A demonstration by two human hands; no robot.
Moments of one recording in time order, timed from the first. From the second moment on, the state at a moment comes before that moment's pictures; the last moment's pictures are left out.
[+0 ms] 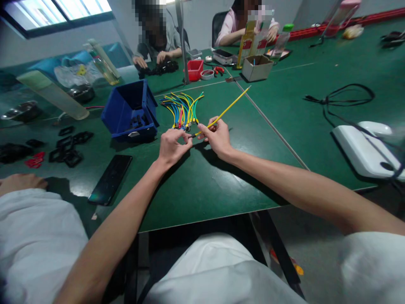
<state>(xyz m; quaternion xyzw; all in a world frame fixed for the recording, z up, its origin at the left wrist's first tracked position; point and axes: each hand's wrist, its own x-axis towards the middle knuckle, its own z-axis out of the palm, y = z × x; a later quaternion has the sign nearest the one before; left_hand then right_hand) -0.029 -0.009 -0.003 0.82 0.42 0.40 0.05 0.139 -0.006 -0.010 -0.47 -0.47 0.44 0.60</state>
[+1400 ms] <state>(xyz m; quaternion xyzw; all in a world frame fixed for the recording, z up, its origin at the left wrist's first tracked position) -0.039 -0.010 -0.016 0.73 0.43 0.45 0.27 0.144 -0.001 -0.008 -0.46 -0.46 0.49 0.59</state>
